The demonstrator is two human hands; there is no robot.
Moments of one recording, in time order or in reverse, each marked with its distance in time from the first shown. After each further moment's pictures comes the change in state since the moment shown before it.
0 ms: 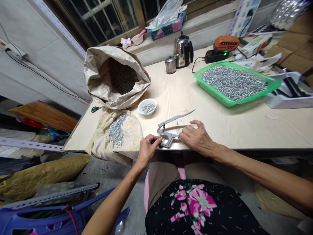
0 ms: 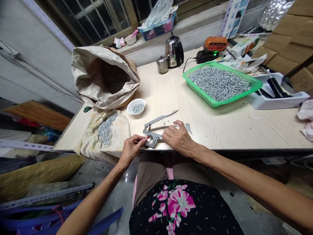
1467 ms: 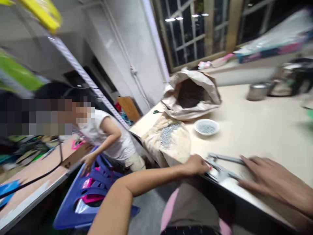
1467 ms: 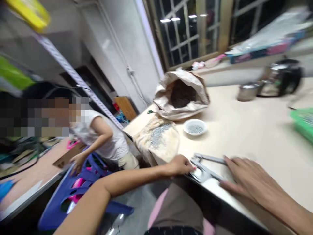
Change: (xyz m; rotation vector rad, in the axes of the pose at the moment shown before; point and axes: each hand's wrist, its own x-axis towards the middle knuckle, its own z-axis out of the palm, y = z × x) left_hand -0.003 0.018 -0.006 0.226 -0.190 -0.369; right_hand 0.008 0.039 0.072 0.491 0.214 -0.034
